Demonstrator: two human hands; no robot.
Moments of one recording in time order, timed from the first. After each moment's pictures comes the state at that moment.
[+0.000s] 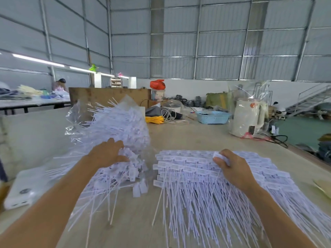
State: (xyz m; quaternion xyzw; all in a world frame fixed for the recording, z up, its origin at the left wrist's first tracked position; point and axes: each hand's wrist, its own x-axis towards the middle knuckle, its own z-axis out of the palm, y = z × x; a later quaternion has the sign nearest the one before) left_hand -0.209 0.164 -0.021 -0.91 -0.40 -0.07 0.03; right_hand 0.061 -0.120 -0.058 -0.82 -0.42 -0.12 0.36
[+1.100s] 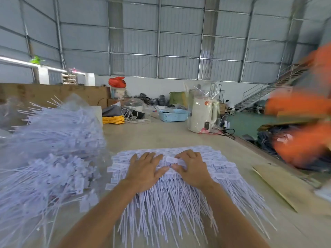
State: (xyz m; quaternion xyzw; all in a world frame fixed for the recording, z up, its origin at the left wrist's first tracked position) left_hand -0.036 0.025 -0.078 -0.97 -0.17 -0.15 0.05; right_hand 0.079 -0.130 -0.072 -0.84 -0.47 -0.17 0.23
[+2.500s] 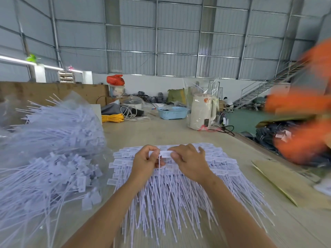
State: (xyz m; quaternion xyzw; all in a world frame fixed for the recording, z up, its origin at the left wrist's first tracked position) left_hand -0.043 -0.001 -0.067 -0.68 -0.10 -0.39 -0.61; right_hand 0.051 -0.127 -0.048 -0.83 -0.46 -0.15 0.27
